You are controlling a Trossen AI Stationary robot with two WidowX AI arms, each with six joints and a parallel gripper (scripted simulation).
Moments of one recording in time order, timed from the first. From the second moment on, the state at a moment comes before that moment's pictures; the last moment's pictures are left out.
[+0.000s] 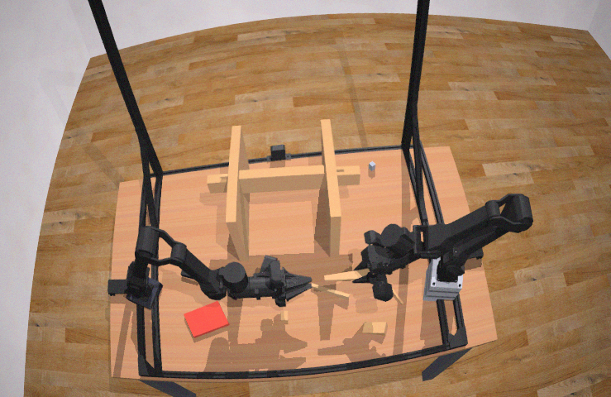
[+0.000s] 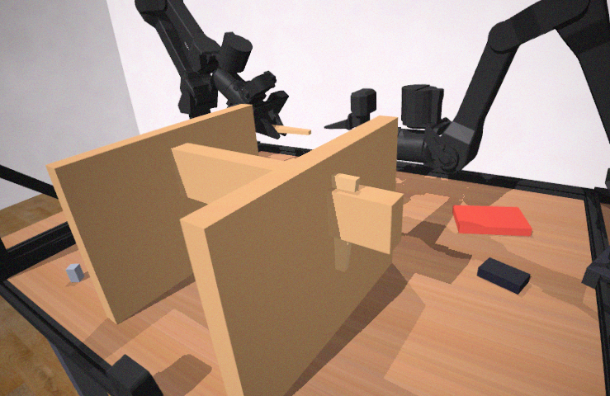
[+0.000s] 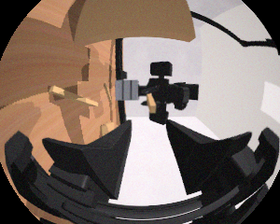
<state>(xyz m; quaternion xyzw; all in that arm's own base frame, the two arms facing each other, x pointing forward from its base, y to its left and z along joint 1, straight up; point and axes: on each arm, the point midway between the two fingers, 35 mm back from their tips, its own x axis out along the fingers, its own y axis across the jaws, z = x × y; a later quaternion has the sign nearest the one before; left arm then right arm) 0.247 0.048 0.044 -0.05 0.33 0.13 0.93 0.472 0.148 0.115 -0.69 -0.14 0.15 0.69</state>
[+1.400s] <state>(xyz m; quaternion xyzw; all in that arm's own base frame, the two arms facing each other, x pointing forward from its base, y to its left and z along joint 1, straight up) 0.248 0.047 0.044 -0.07 0.34 0.13 0.93 0.317 0.001 0.325 0.00 -0.03 0.00 1.00</state>
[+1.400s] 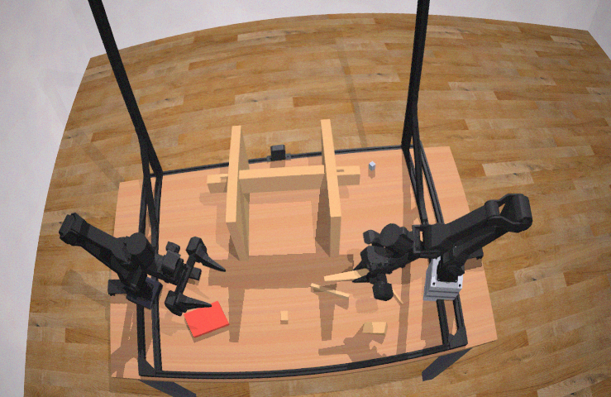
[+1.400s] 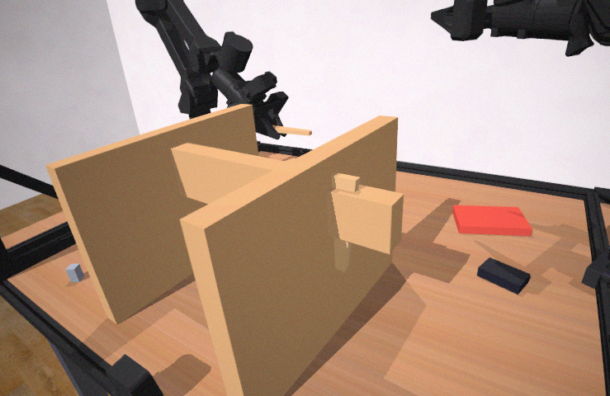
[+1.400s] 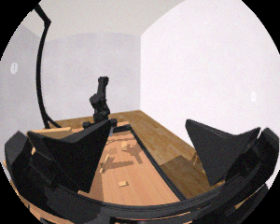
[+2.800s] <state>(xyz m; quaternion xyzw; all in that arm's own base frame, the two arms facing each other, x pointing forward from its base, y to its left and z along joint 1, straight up) 0.358 -0.212 0.241 -0.77 0.45 0.20 0.42 0.316 0.001 0.324 0.00 -0.03 0.00 1.00</state>
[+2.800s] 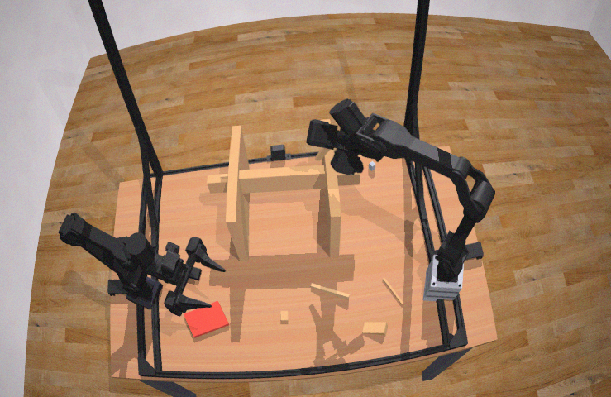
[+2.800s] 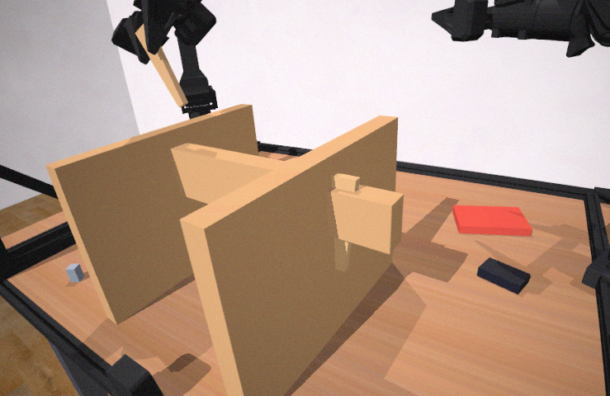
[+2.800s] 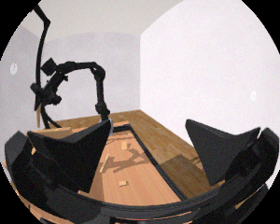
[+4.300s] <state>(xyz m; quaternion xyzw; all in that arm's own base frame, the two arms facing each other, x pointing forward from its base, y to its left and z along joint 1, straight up) 0.335 -0.224 0.199 -0.71 0.56 0.32 0.29 0.316 0.000 0.323 0.00 -0.03 0.00 1.00</state>
